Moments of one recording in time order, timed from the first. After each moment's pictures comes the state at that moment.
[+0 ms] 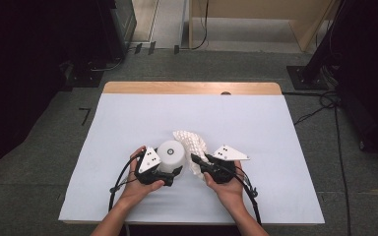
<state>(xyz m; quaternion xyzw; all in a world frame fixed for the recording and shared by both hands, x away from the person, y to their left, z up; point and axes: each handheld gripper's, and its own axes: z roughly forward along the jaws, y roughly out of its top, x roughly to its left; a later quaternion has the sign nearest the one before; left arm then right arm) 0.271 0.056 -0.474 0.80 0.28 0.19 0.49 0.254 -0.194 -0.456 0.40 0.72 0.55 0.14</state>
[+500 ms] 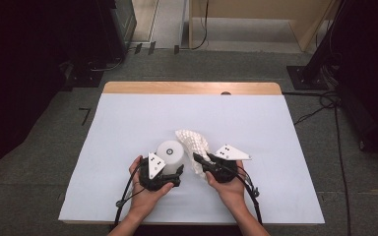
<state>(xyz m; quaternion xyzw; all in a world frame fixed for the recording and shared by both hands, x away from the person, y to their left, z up) 0.249 0.035 -0.473 0.77 0.39 0.24 0.45 0.256 -0.199 -0.457 0.41 0.72 0.55 0.15</state>
